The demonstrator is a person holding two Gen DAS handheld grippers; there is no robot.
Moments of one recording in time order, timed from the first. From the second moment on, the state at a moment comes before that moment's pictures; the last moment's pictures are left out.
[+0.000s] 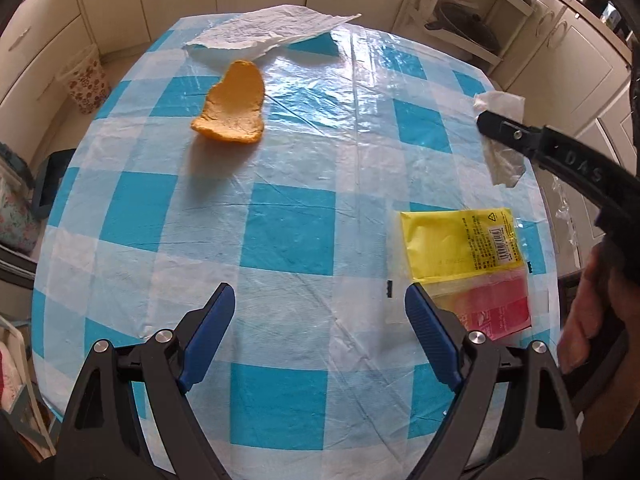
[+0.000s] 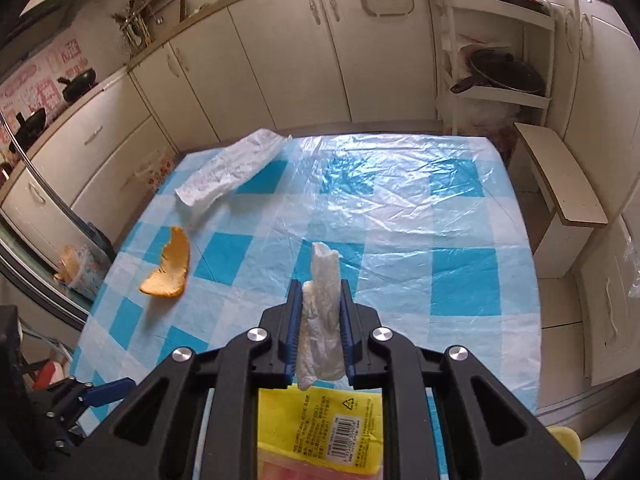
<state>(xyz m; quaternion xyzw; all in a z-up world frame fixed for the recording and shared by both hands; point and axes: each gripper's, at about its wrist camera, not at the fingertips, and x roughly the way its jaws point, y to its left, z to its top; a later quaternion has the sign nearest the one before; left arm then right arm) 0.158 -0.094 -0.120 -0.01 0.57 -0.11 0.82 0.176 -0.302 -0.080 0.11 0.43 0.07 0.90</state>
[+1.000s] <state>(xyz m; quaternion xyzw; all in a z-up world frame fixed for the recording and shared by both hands) 0.145 -0.083 -0.099 -0.06 0.53 -0.13 0.84 0.110 -0.325 -0.102 0.10 0.49 0.09 0.86</state>
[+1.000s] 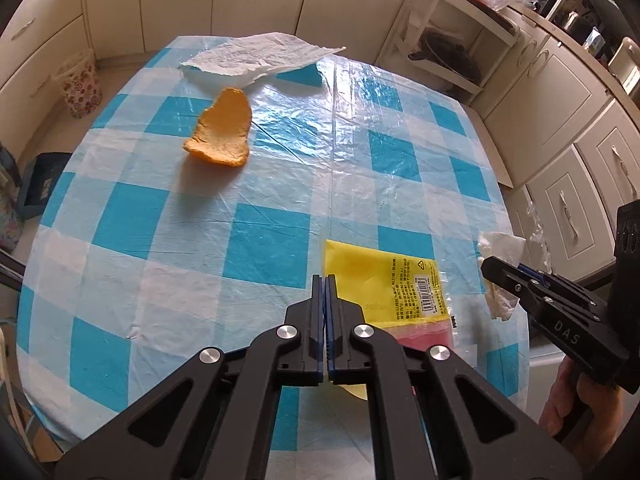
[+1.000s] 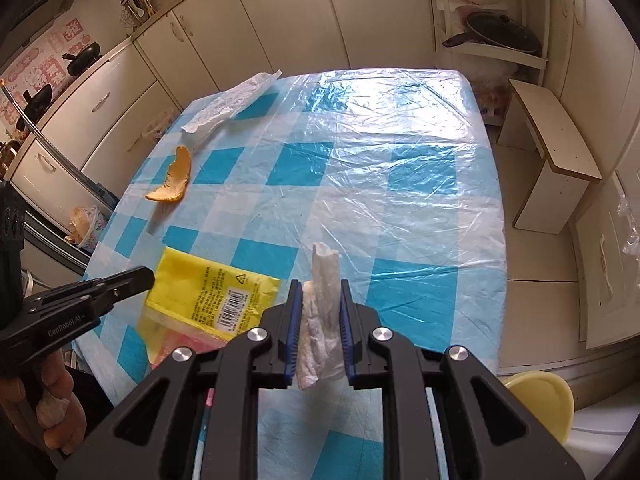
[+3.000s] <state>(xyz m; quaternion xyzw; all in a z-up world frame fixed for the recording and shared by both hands) 0.061 -0.160 -0.033 0.00 0.40 -0.22 0.89 -0.021 -0.487 -0.092 0.08 0.50 -0.13 0.85</state>
